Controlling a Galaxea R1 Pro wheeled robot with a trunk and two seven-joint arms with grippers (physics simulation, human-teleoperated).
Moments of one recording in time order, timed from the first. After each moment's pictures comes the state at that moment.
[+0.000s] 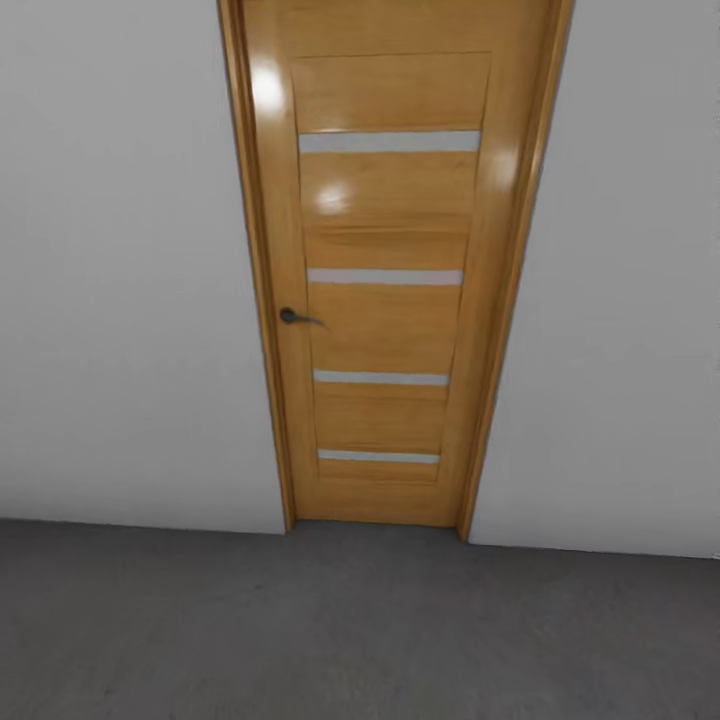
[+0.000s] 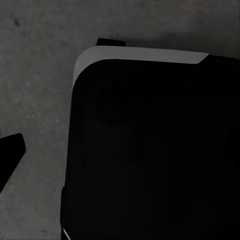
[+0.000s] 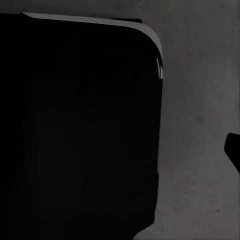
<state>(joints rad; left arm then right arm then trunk) 0.00 0.00 0.01 -0.09 0.12 -0.05 0.00 0.00 -0.01 0.01 0.01 0.01 -0.12 -0.01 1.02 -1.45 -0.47</state>
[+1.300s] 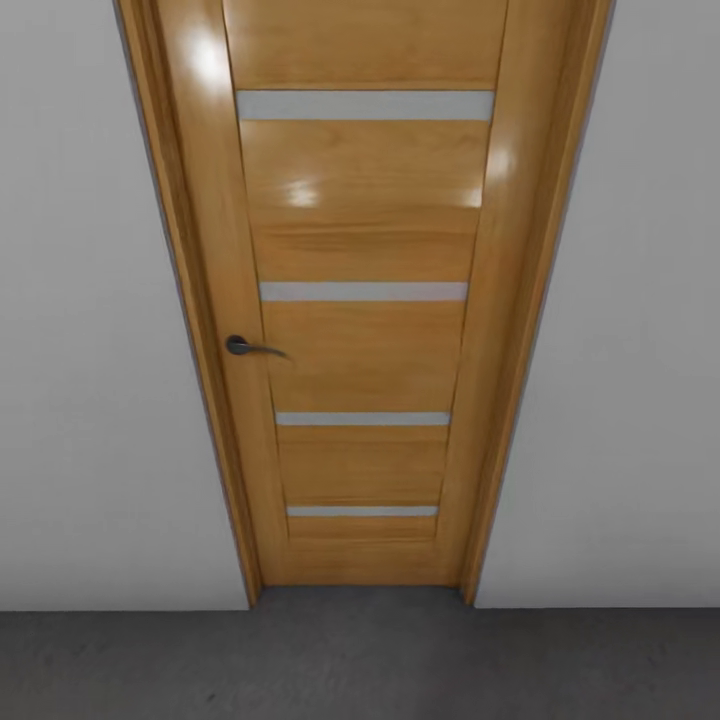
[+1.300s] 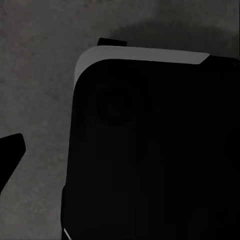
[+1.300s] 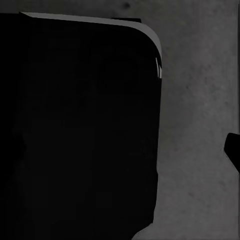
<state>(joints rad) 0.00 0.00 0.01 -0.09 0.12 -0.05 0.00 0.00 -0.01 0.01 0.01 0.01 -0.12 -0.01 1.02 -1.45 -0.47</state>
